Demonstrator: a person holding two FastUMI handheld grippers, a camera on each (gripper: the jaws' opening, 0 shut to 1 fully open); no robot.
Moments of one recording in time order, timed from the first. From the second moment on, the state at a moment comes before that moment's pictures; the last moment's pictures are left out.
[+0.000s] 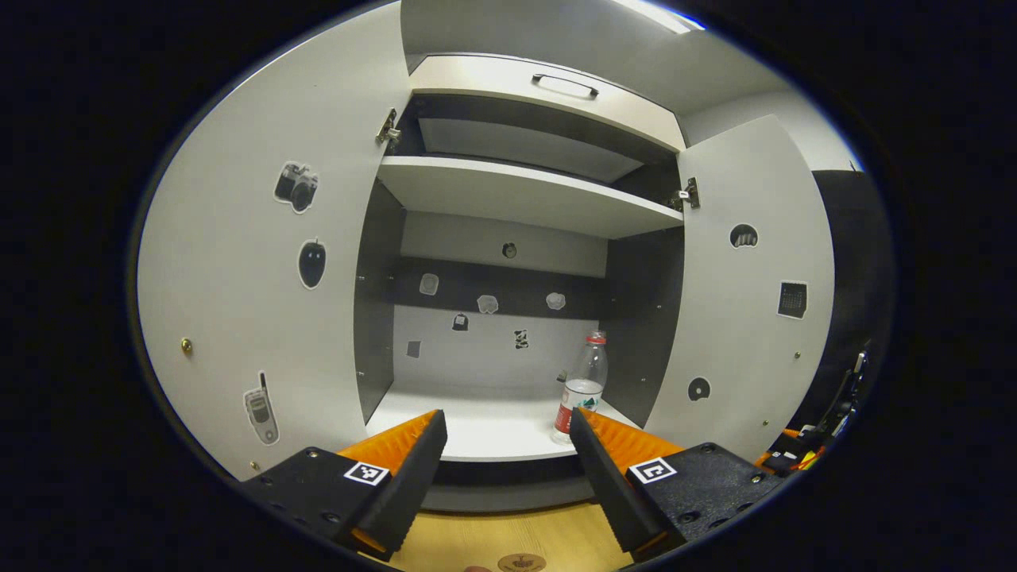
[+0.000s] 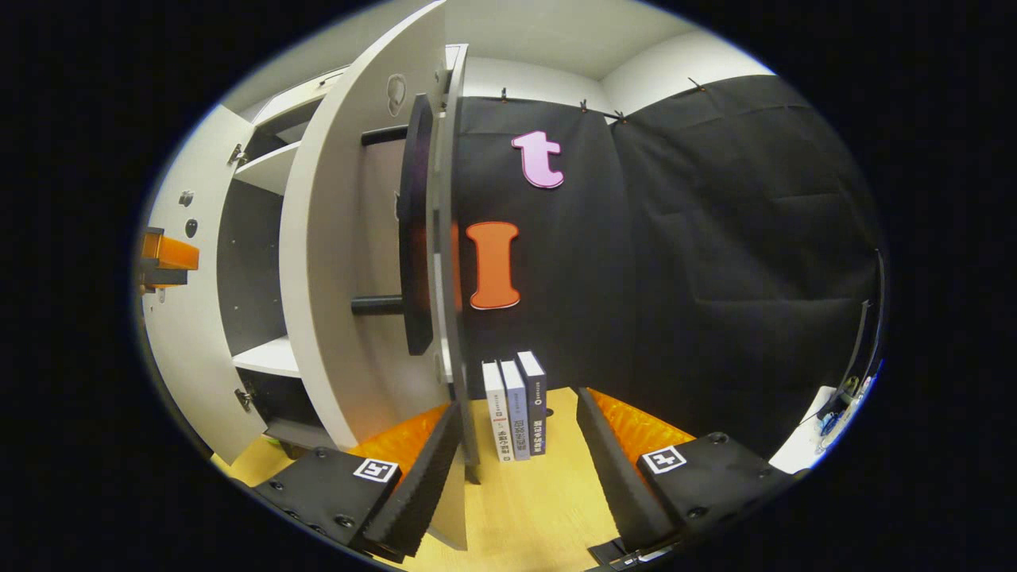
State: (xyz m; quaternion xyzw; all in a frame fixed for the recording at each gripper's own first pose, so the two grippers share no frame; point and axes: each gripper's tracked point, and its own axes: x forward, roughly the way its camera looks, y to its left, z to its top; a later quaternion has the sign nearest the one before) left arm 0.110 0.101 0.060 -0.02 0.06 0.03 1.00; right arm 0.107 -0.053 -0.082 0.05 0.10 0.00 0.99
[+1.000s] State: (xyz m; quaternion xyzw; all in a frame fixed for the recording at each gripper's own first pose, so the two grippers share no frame) left arm 0.040 0.156 0.051 -0.03 0.06 0.09 0.99; right arm 0.185 0.088 -0.082 -0.01 0.06 0.13 0.99
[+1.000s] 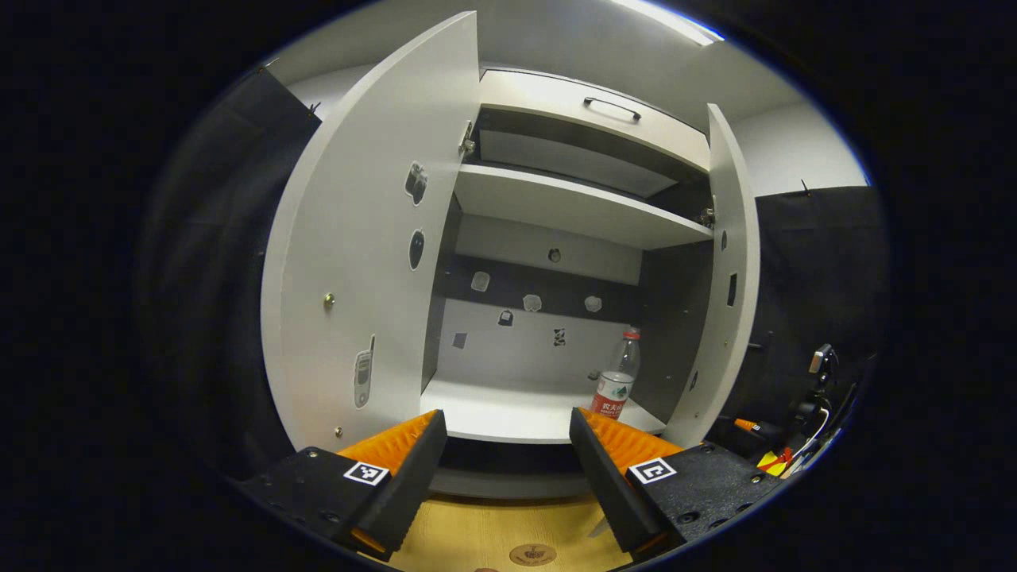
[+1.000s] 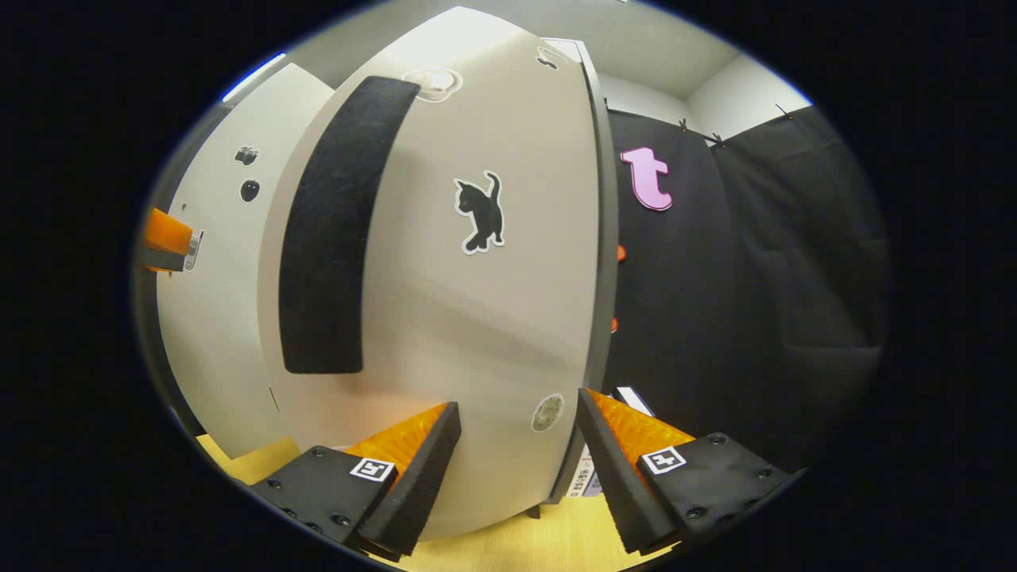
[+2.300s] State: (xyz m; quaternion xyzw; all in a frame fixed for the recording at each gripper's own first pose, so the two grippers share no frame) left arm -0.045 0.227 0.037 -0.05 0.05 0.16 0.99; right arm 0.210 0.125 -0.084 -0.06 0.06 0.11 0.99
